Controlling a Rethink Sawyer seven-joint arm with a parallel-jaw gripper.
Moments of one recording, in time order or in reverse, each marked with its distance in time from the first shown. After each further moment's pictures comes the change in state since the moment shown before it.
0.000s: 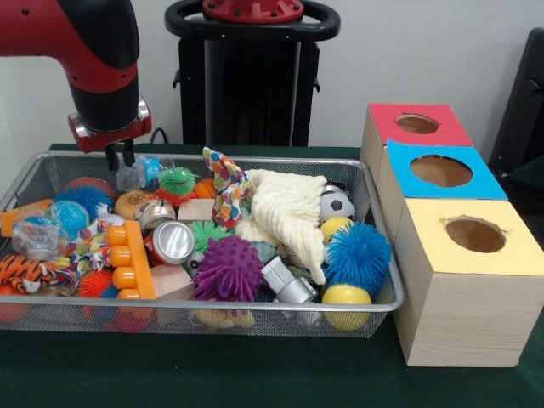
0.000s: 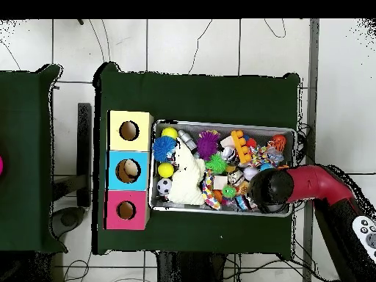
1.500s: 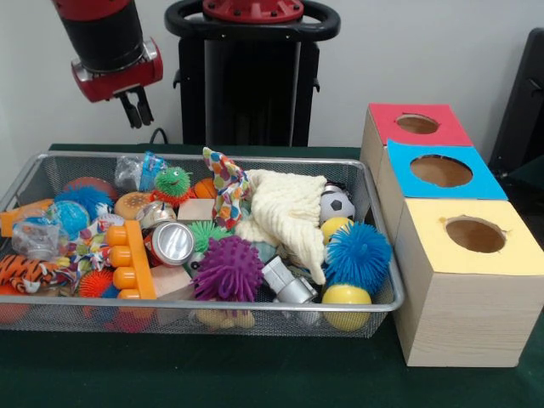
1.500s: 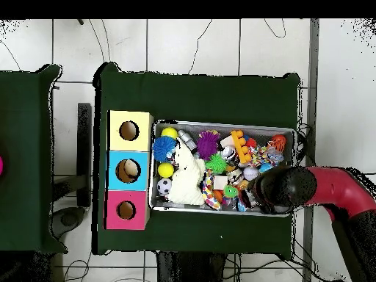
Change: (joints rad) arm -0.072 -0.161 0.105 0.094 0.267 0.009 0.000
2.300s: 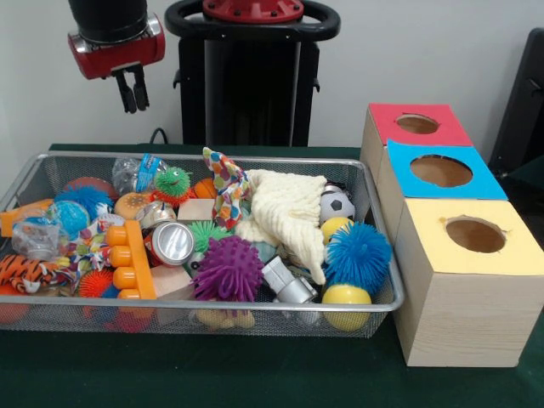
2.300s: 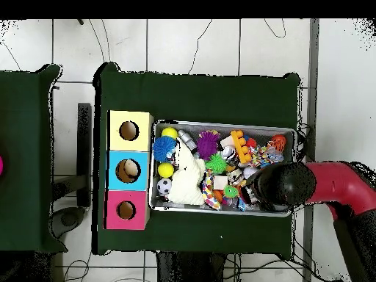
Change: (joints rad) arm 0.032 -0.086 0.024 0.009 -0.012 0.000 0.000
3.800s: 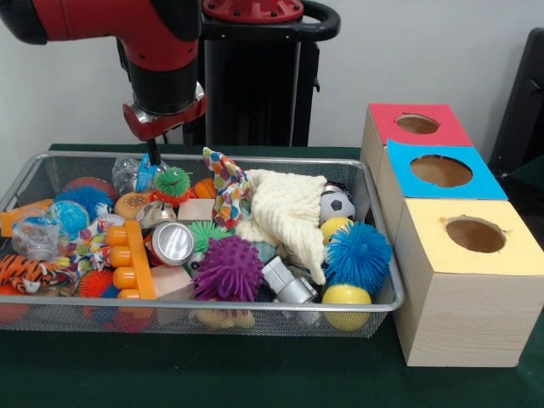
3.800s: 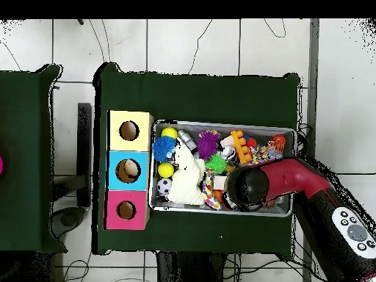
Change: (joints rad) arm 0.083 0.192 -0.021 -0.002 -0.228 -0.009 0.000
